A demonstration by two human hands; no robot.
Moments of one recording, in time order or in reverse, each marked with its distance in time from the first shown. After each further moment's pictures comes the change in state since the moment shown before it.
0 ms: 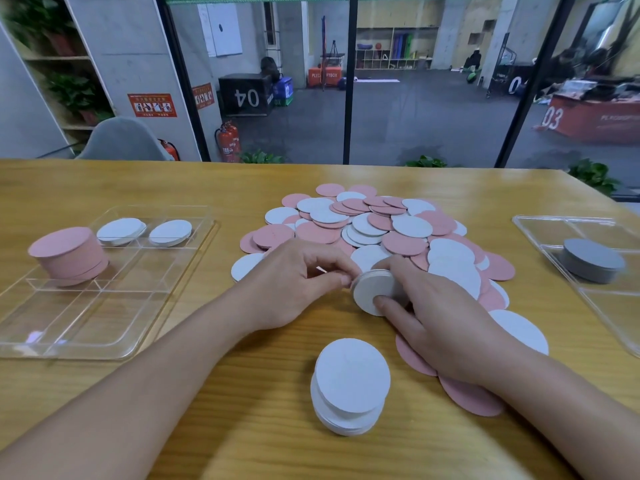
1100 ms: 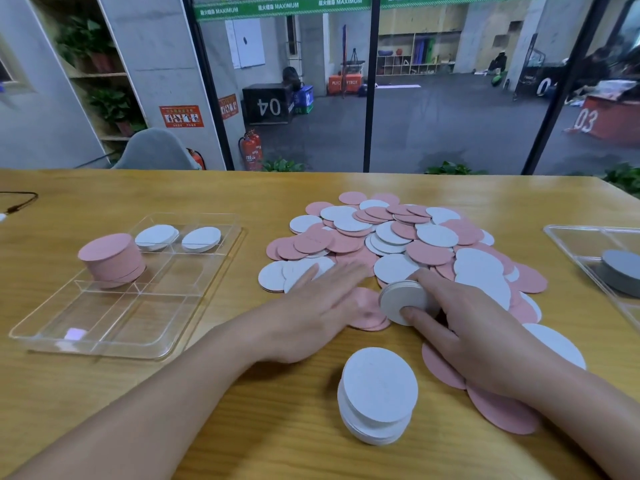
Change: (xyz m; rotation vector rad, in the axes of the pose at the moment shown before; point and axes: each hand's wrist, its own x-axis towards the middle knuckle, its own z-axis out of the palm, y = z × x) left_hand -0.024 -0.002 0.002 0.295 -0.272 -0.173; right_hand 0.001 0.009 0.000 0.073 0.004 -0.022
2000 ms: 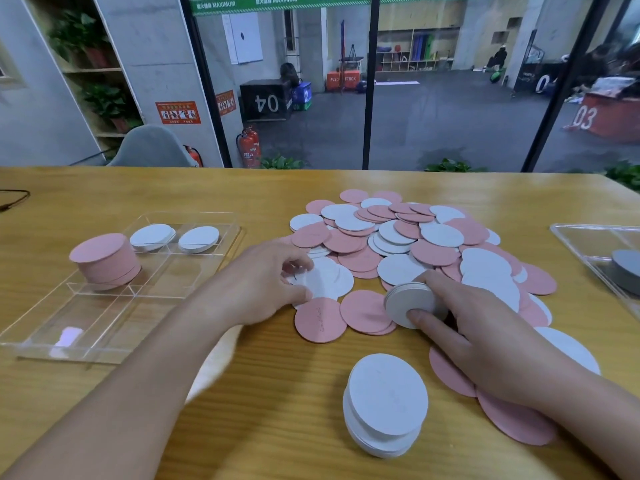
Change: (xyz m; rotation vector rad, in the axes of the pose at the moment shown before) left_hand -0.008 -0.035 -0.050 0.037 0.275 -0.331; right_hand 0.001 0.001 0.001 -0.001 -0.006 0.014
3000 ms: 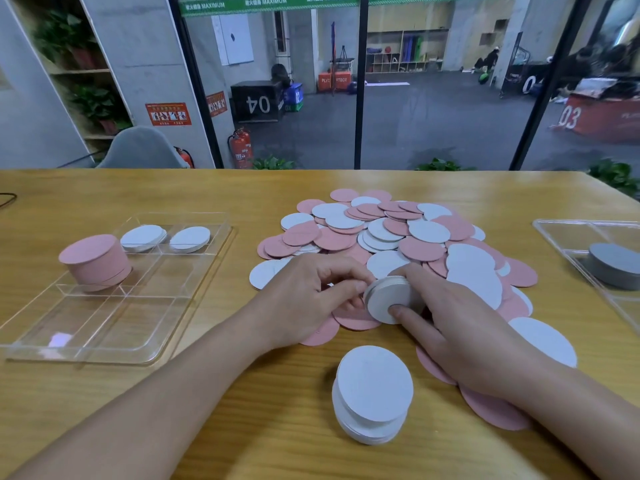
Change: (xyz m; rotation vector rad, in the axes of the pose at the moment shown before) left_hand -0.006 0.037 0.051 -0.513 -0.026 0.433; right_hand -0.001 -0.012 0.004 -0.015 0.015 -0.019
